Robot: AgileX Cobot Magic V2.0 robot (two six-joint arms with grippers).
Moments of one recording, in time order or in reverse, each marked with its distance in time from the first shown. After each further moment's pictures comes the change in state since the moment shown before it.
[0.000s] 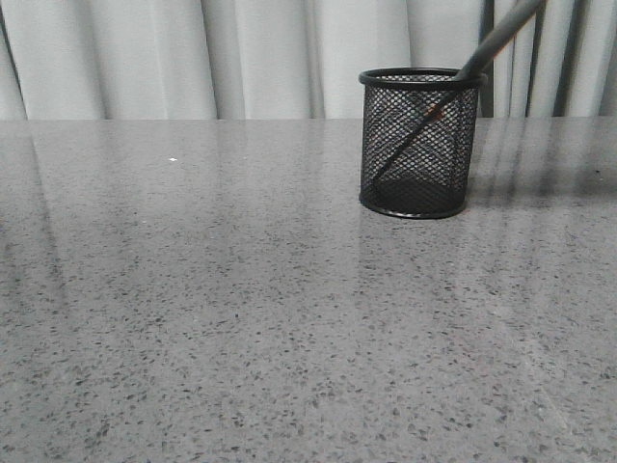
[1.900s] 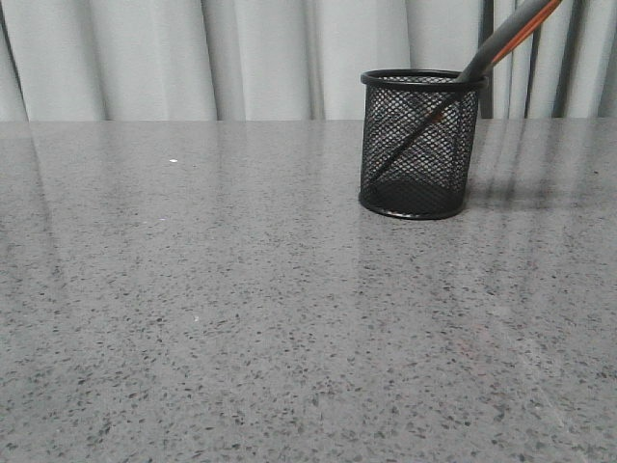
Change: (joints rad) left arm 0.000 -1.052 1.649 -0.158 -1.171 -0.262; right arm 0.000 -1.521 1.416 0.007 -0.704 0.026
